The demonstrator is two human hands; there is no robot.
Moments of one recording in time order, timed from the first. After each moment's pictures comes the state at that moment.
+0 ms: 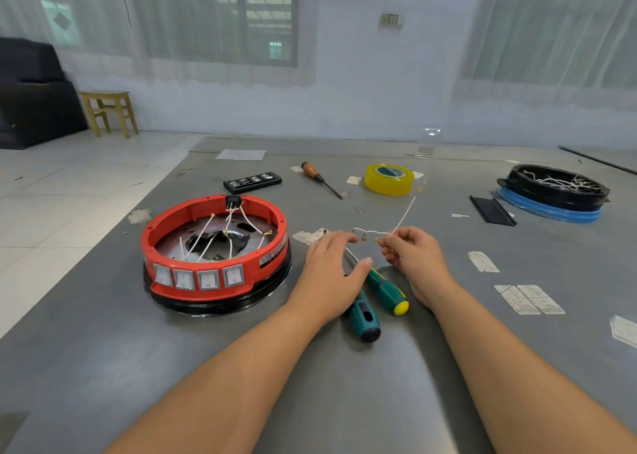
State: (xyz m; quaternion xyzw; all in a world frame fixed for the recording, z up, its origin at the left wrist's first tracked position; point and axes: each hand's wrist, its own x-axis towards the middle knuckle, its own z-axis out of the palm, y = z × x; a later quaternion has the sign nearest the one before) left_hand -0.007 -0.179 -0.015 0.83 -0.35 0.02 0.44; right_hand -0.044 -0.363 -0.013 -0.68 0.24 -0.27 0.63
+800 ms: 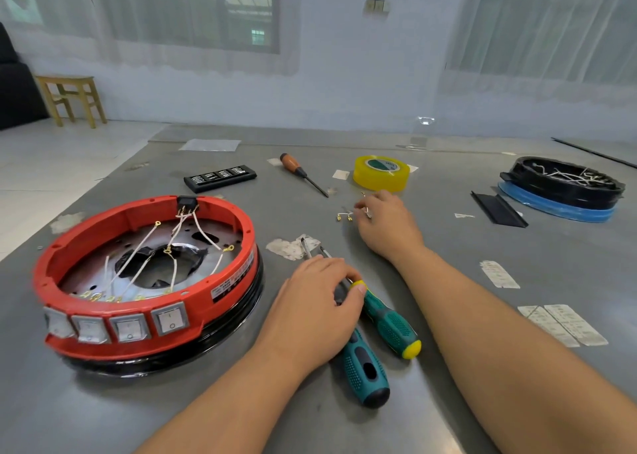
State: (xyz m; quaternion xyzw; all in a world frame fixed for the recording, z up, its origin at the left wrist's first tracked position) left_hand 0.010 -0.192 -0.027 0.83 -0.39 0.06 0.39; right_hand 0.069 -0.424 -0.019 -0.95 0.16 -0.25 0.11
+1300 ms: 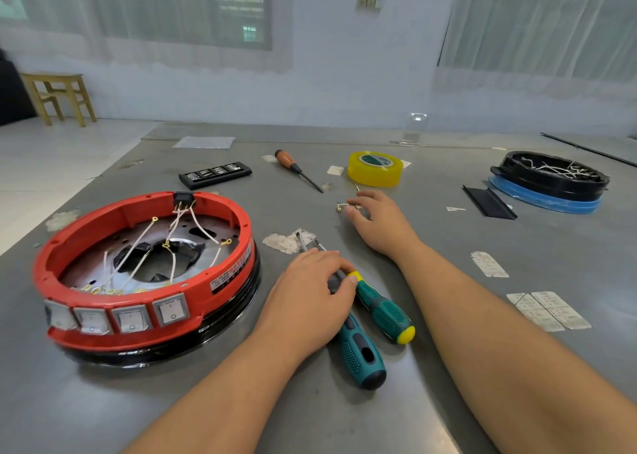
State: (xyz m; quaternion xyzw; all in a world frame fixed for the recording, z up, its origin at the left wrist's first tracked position) left_hand 0.016 -0.191 -0.030 0.83 -0.40 0.05 0.39; right_hand 0.058 -0.426 -0.019 -0.94 0.14 -0.20 0.22
